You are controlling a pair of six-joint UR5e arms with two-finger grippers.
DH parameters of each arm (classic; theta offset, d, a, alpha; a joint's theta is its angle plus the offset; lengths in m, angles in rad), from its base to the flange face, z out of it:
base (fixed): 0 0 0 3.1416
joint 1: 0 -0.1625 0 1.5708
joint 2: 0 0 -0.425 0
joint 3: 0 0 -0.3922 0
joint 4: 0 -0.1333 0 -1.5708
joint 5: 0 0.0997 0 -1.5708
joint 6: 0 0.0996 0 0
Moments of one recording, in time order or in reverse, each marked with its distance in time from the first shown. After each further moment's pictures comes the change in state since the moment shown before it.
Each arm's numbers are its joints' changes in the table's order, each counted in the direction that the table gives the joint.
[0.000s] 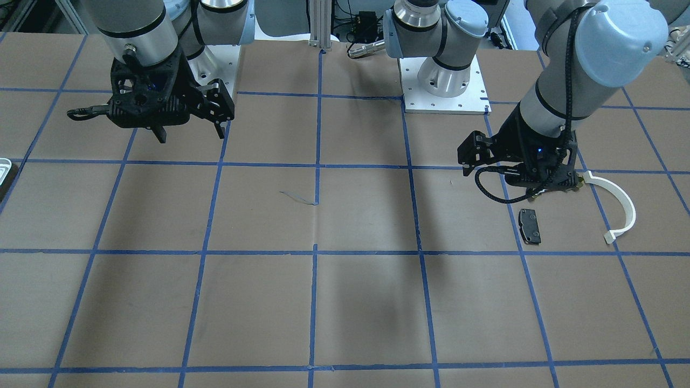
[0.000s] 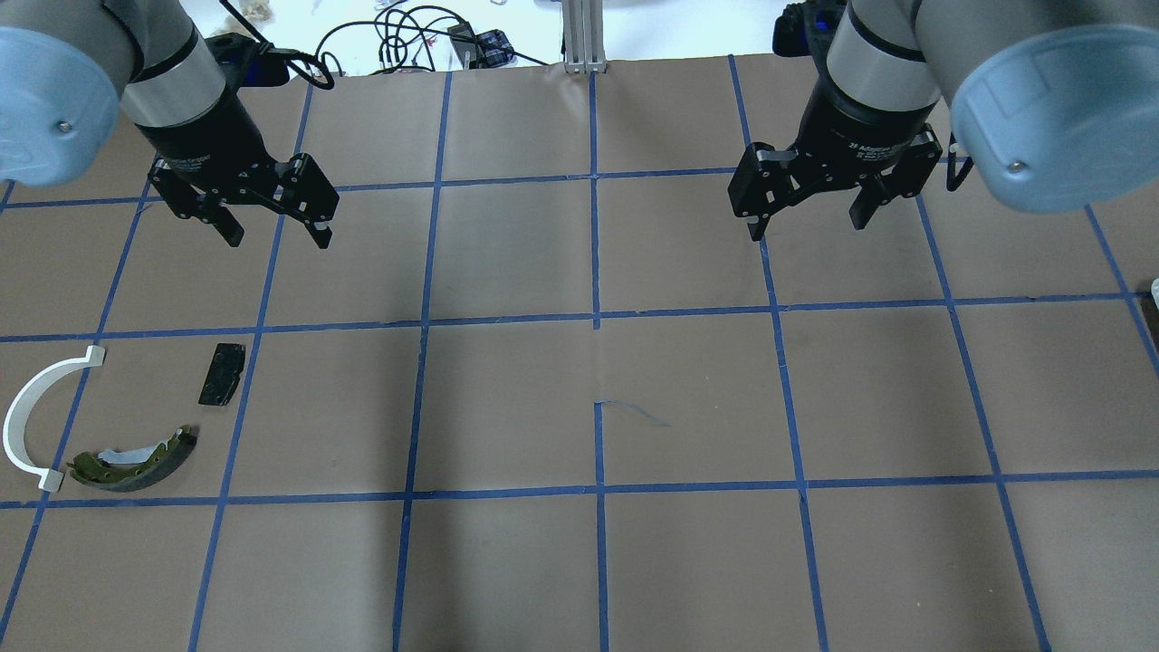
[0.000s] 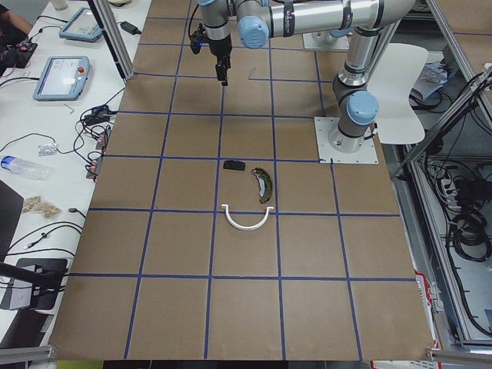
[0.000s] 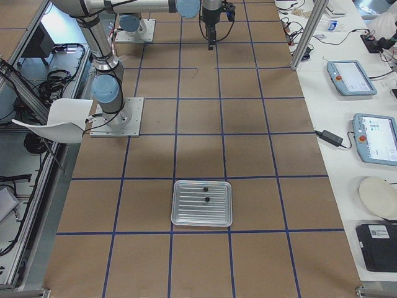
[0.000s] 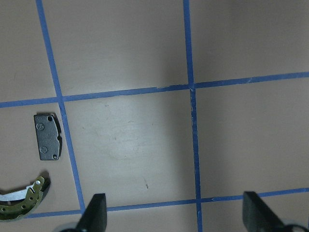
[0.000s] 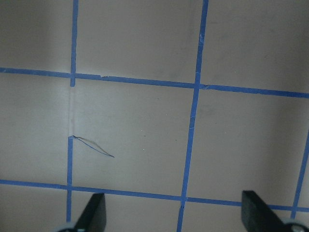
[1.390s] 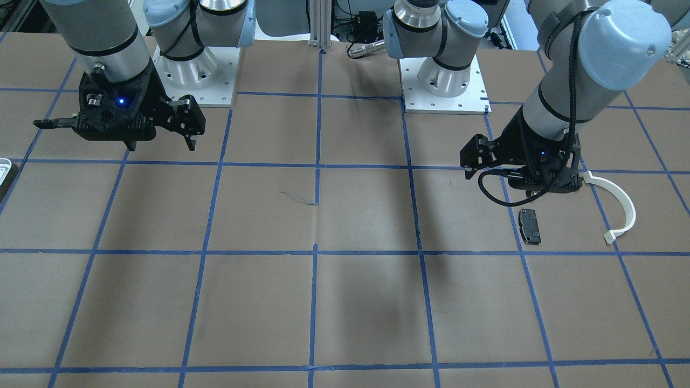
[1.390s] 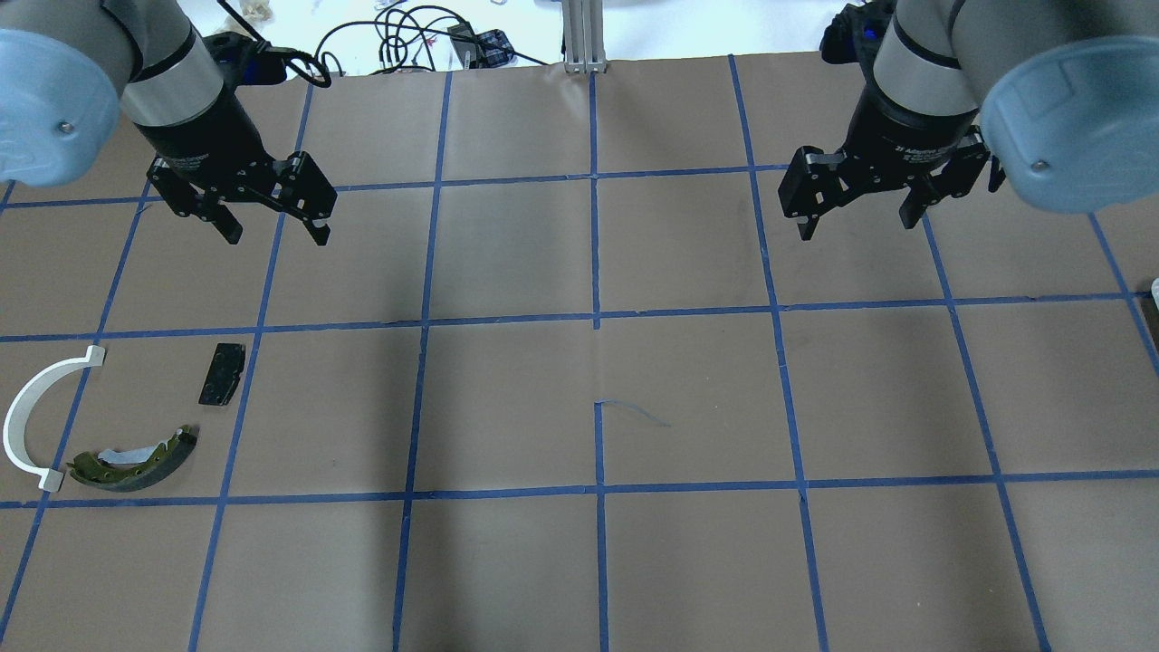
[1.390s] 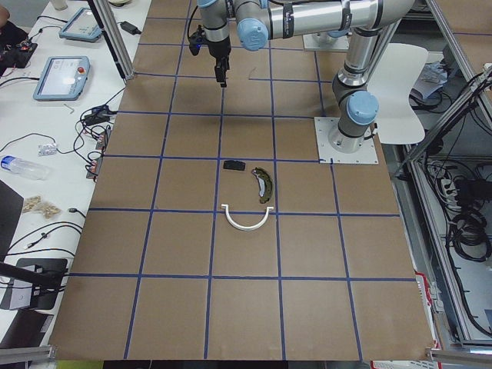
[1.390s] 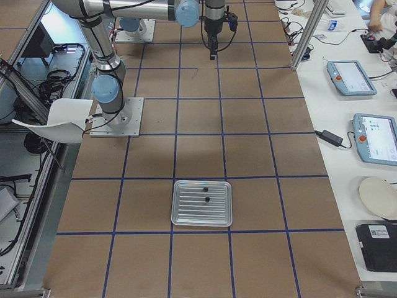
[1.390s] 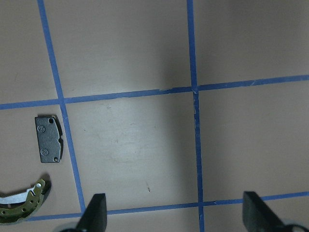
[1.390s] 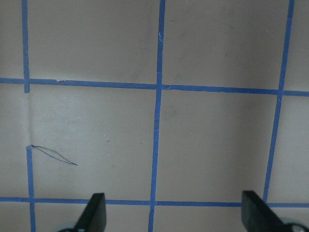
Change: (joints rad) left arm -0.007 0.003 0.001 -0.017 -0.003 0.002; right arm 0.067 -0.003 -0.033 0.030 -0.075 -0.023
